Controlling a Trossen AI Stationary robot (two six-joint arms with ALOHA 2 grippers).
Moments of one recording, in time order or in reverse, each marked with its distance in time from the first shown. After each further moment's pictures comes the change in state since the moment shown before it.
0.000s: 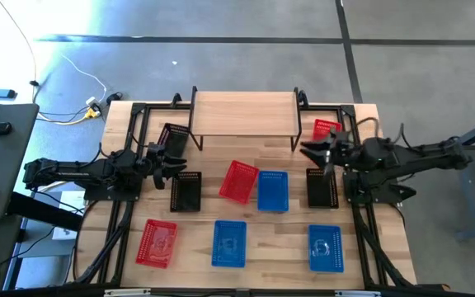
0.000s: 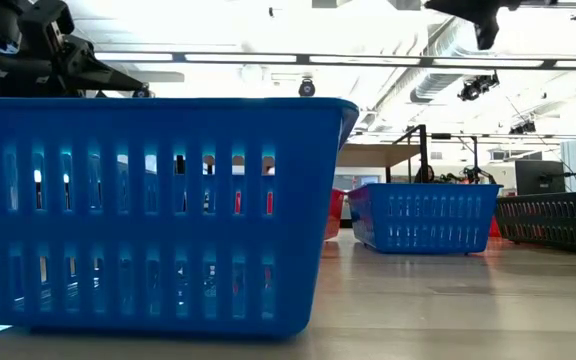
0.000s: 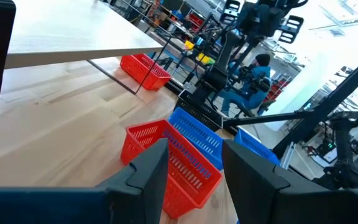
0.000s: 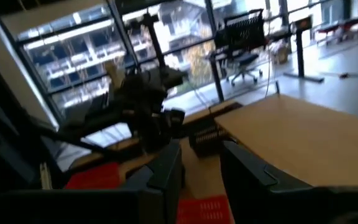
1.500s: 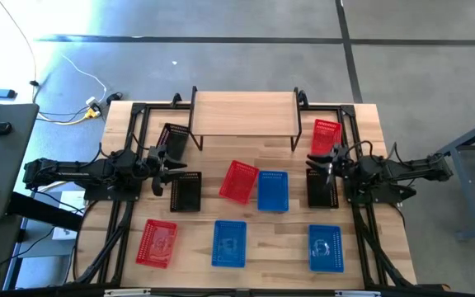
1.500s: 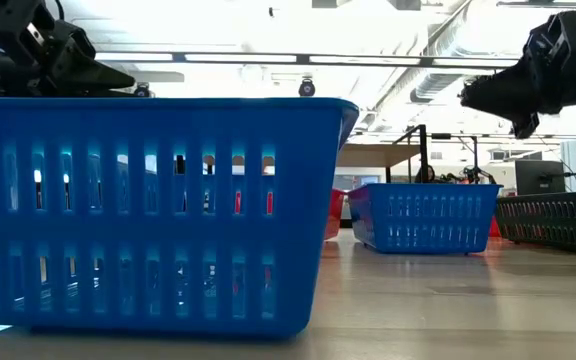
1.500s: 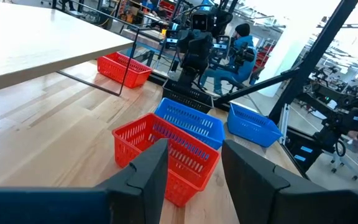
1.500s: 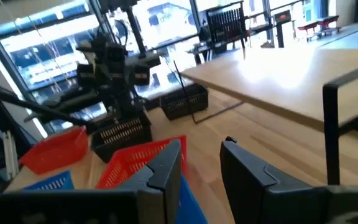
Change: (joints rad) left arm 0.000 0.000 0.000 -0.001 0.110 0.228; right arm -0.001 -0.574 -0.526 -0.024 0.064 -0.002
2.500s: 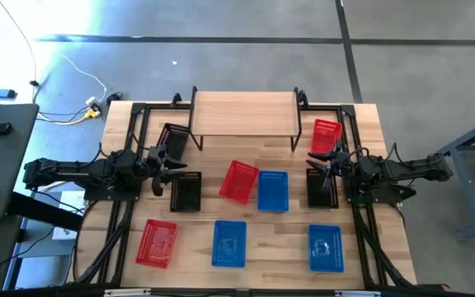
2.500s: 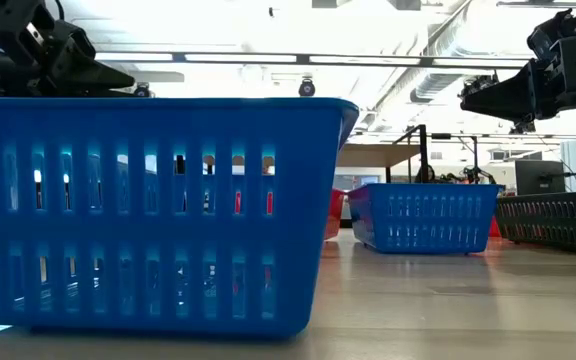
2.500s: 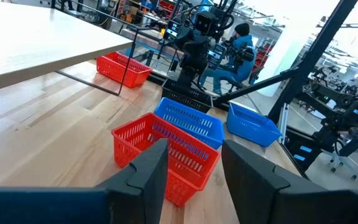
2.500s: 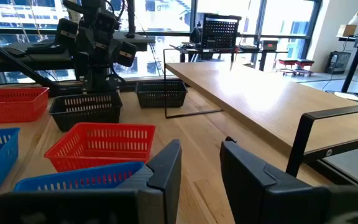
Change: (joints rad) left arm 0.000 0.000 0.000 0.000 0.005 0.000; right arm 0.000 0.000 0.001 -0.047 0.046 -0.316
